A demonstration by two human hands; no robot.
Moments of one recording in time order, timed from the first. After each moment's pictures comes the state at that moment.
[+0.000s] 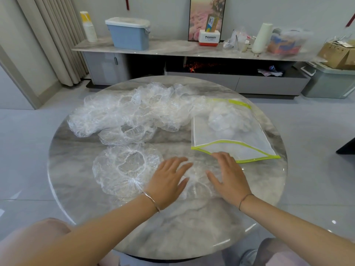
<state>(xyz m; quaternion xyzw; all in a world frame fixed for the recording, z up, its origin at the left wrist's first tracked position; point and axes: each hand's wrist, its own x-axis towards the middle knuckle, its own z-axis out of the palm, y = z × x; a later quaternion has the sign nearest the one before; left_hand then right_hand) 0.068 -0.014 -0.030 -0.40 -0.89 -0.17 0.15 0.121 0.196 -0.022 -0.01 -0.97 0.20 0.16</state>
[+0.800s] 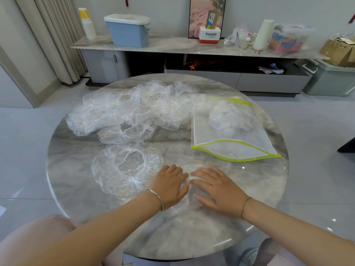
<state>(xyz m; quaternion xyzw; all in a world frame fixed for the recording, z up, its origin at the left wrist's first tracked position) 0.062 -0.010 -0.045 -0.43 -0.90 -0.08 0.05 0.127 0.188 -0.031 0.29 -0.95 0.05 0.12</state>
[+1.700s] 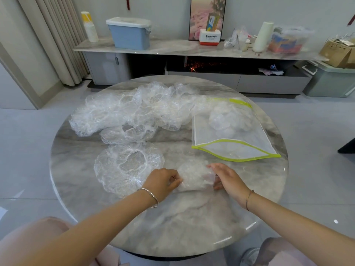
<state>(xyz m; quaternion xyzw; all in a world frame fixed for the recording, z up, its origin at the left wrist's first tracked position) 0.060 -0.027 -0.031 -0.29 -0.91 -0.28 -0.09 0.122 0.188 -0.017 -0.19 -0.74 0.64 -0.04</state>
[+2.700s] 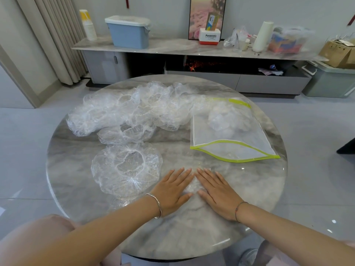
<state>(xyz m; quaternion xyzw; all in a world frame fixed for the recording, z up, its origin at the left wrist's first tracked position) 0.074 -0.008 -0.050 -0.45 -0.88 -0.05 -0.09 0.133 0.192 -0.056 0.12 -0.98 0.09 -0.10</state>
